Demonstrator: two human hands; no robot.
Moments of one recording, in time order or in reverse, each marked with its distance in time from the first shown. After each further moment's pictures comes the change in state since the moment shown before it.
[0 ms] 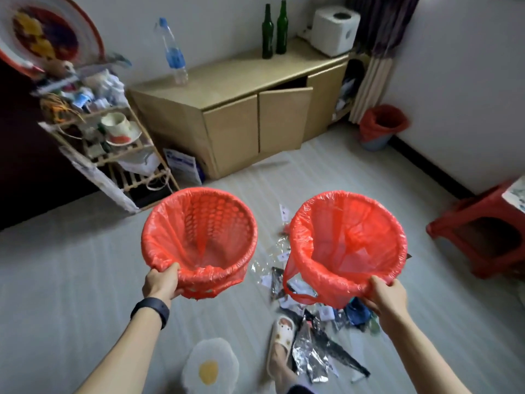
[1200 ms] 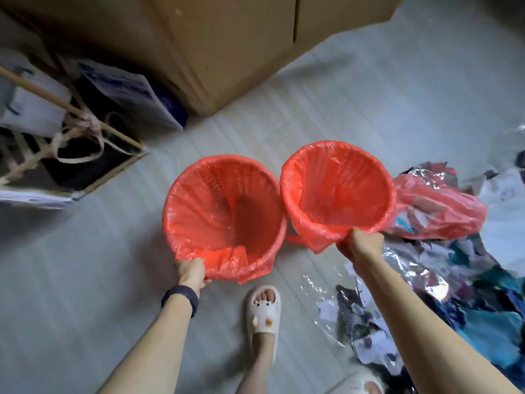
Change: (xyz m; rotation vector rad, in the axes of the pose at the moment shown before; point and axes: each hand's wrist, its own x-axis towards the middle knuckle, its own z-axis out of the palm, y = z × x) left_hand 0.618 -0.043 0.381 0.179 -0.049 -0.327; right_hand 0.487 0.149 0.591 0.051 0.058 0.324
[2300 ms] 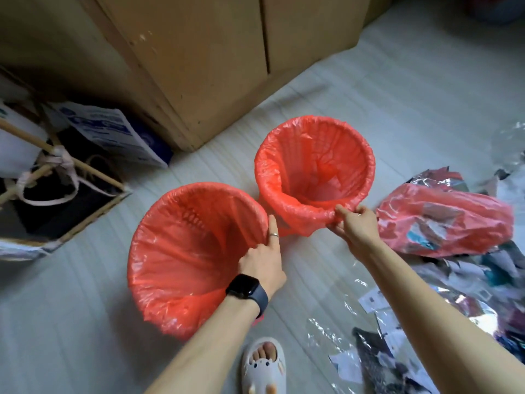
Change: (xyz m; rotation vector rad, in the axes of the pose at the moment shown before) left_hand -0.083 0.001 0.157 1.450 0.001 1.166; right_hand 0.068 -0.010 0.035 0.183 -0.283 -0.242
